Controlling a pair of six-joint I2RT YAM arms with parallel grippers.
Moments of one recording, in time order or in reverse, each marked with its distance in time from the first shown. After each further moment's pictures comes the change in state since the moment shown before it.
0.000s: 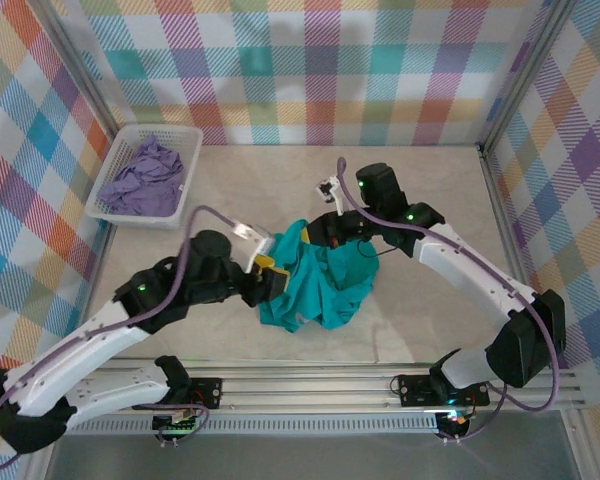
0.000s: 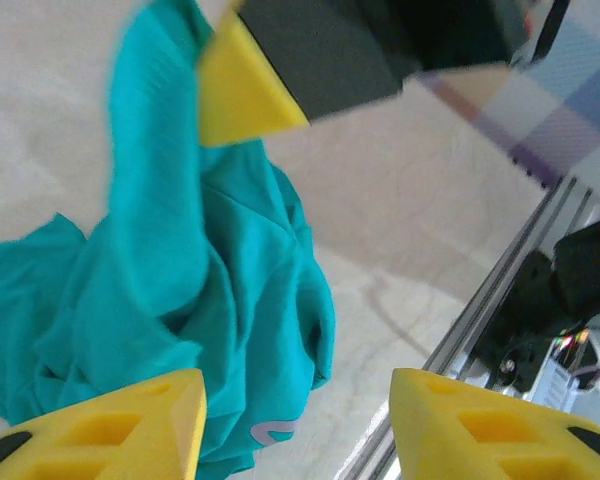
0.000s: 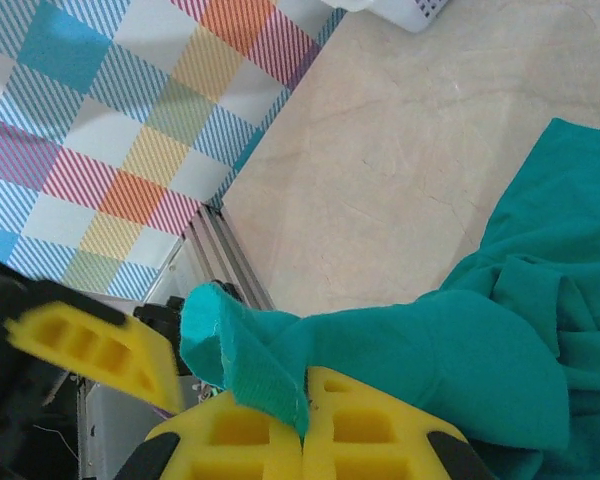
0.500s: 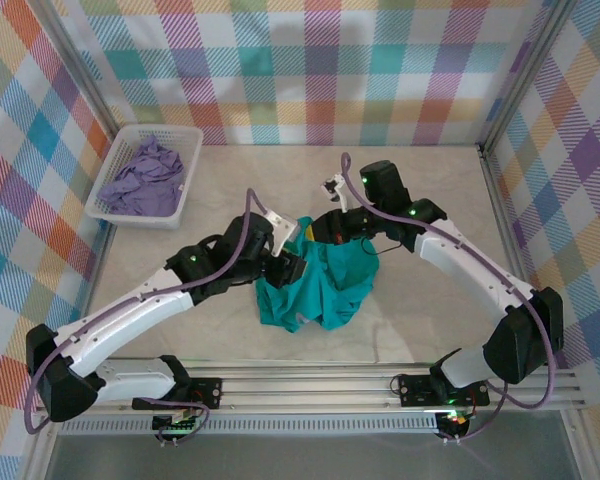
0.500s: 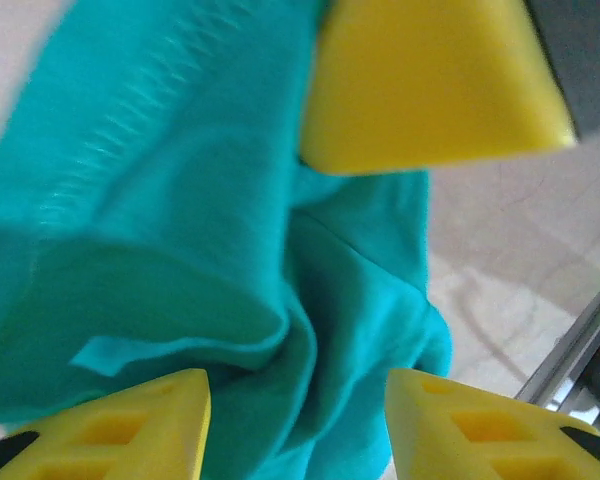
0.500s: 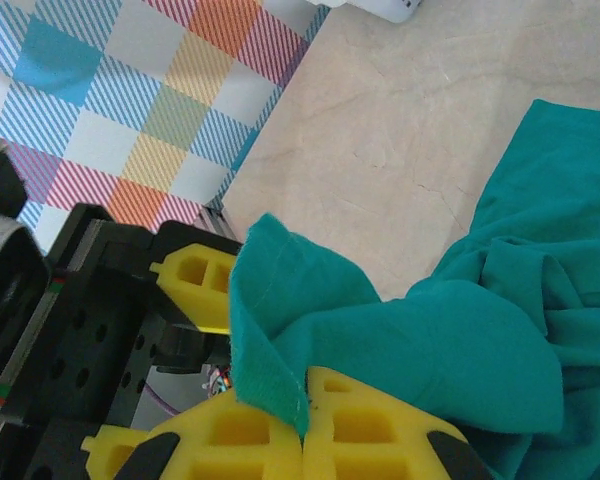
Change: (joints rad) left arm 0.130 0.191 0.055 0.065 0.024 0.002; right arm -0.044 0.000 -0.006 -0.023 -0.039 0.007
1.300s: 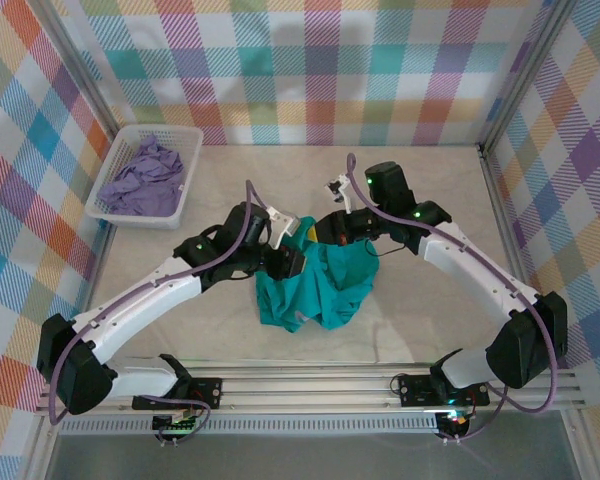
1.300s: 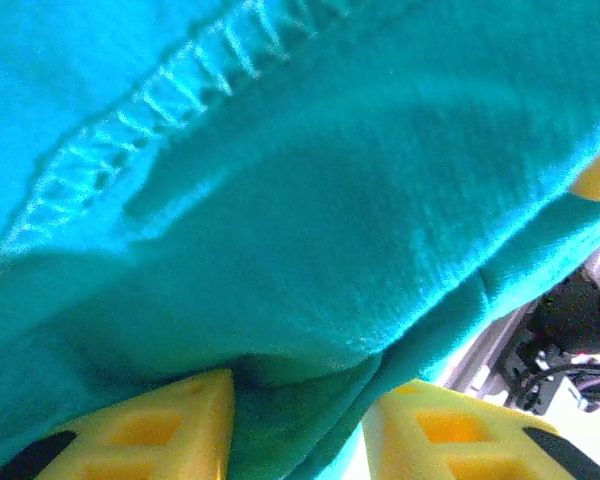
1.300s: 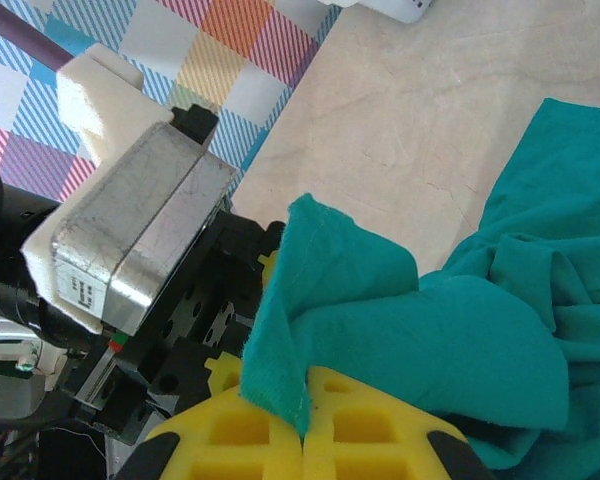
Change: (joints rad) left arm 0.116 0.058 -0.044 0.051 0.244 -0.048; right arm -0.013 -0.025 -0.023 0.009 -0.022 -0.001
